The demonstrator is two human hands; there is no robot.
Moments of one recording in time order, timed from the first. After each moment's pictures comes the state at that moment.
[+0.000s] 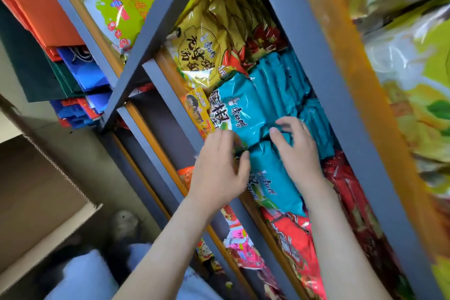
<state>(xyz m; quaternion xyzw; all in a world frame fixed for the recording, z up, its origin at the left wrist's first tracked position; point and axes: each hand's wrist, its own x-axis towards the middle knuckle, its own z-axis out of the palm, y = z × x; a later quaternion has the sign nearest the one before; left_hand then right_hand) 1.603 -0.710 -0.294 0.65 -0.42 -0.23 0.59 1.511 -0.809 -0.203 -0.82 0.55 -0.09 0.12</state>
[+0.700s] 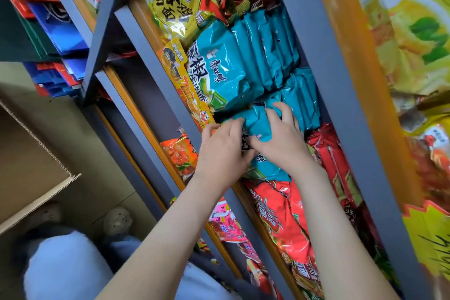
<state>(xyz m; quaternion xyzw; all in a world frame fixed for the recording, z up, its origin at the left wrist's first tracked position) 1.522 -0.720 -0.301 0.72 -0.47 -0.20 0.48 1.450 -0.805 -0.213 -0.84 0.51 0.15 -0.04</state>
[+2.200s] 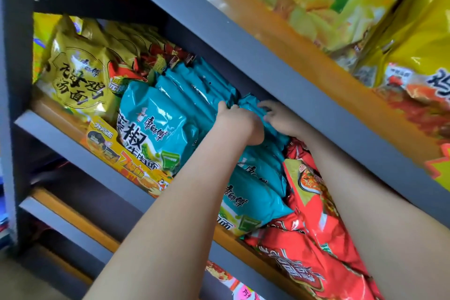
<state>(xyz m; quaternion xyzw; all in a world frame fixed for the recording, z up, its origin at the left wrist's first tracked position) 1.542 -0.848 -0.205 0.63 -0.76 -0.15 0.08 1.434 -0.889 -0.176 -0.76 0.64 0.05 0.09</state>
